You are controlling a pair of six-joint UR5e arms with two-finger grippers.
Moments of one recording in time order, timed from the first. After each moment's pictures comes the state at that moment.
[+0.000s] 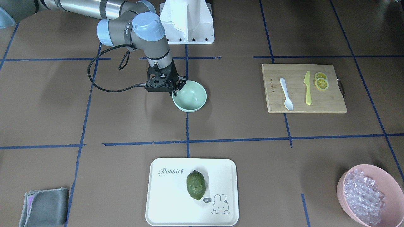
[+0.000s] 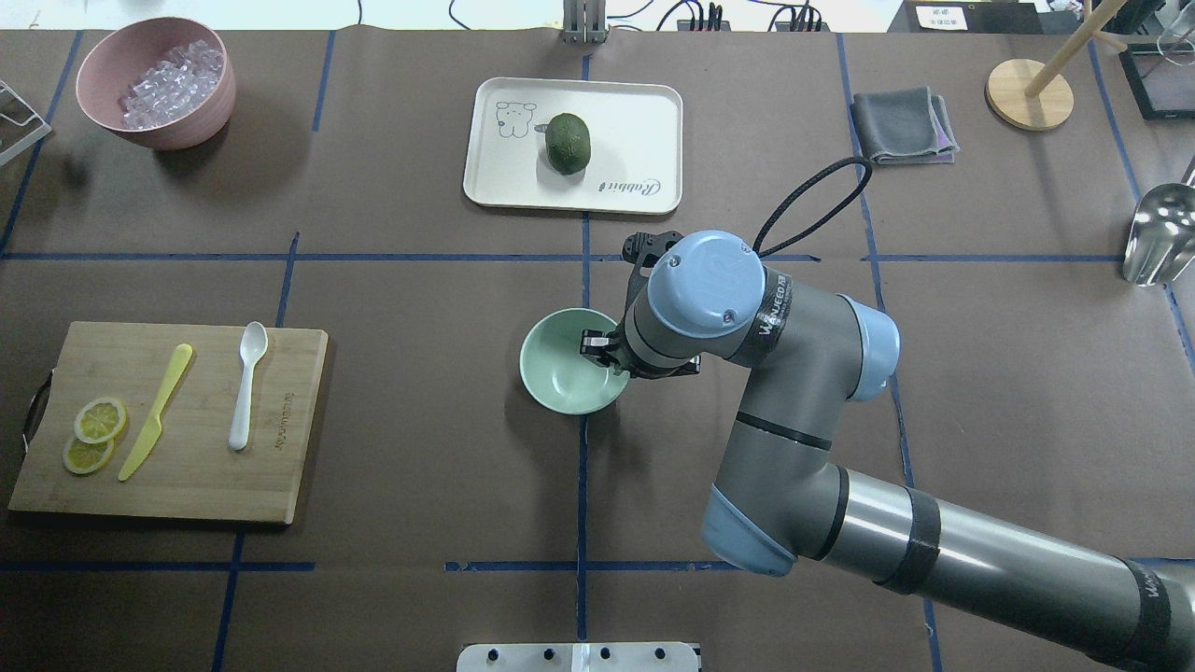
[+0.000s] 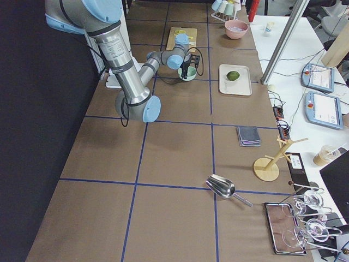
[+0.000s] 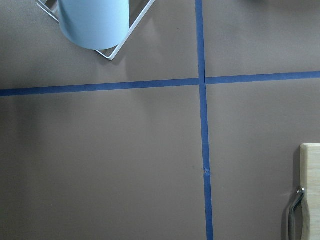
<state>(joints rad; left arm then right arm) -1.59 -1.56 -1.59 -1.53 -2.35 0.10 0.48 -0.92 1.65 -1.39 1.83 1.41</state>
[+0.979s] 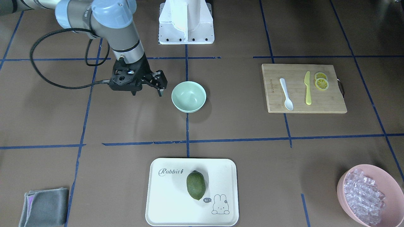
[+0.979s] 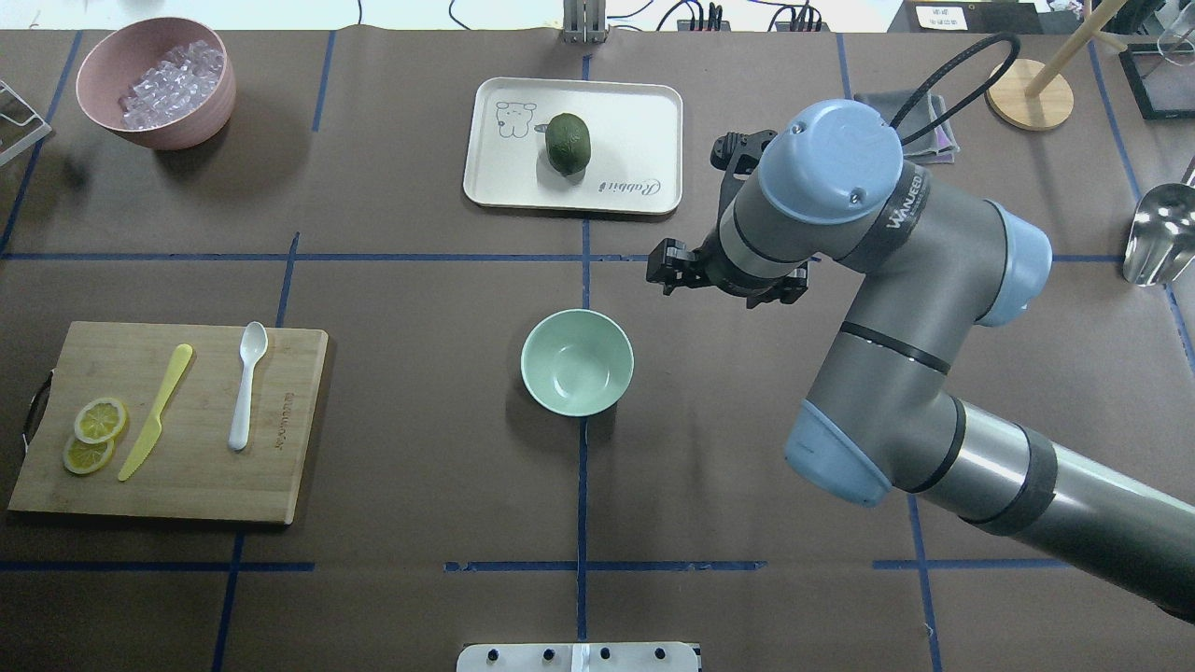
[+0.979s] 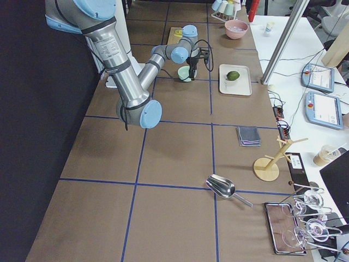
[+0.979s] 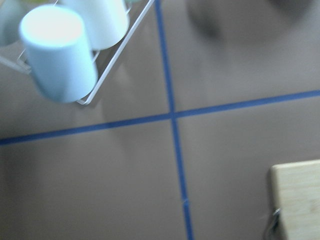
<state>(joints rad) -1.45 -1.56 -1.79 -1.67 -2.35 -0.18 0.66 -0.99 1.84 -1.63 1.90 1.24</state>
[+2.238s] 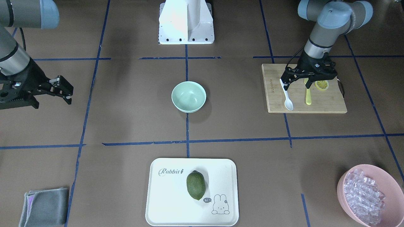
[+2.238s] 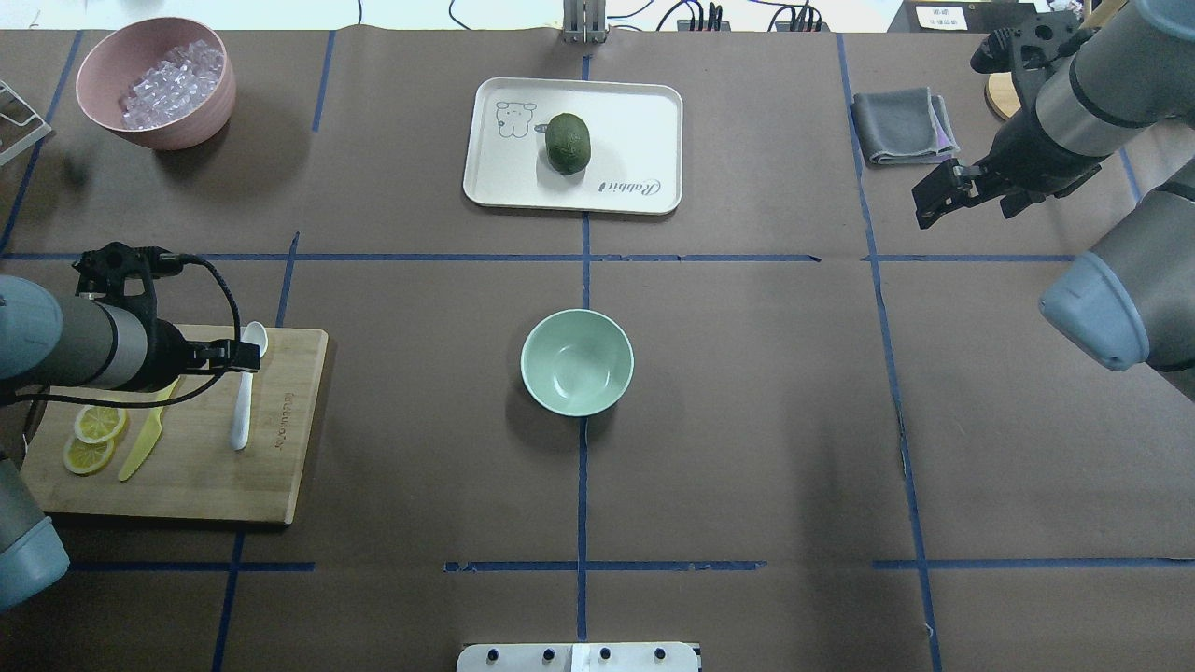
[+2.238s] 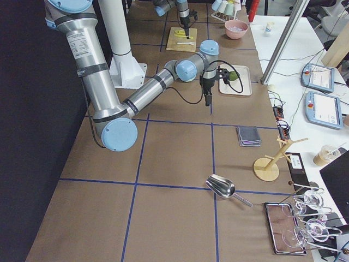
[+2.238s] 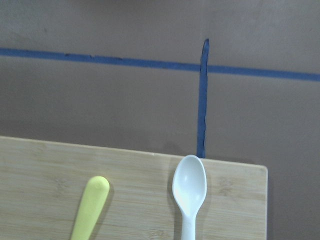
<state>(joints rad) -0.65 -1.56 -1.91 -2.03 -1.81 -1.19 1.03 -1.26 1.93 -1.70 2.15 0.62</state>
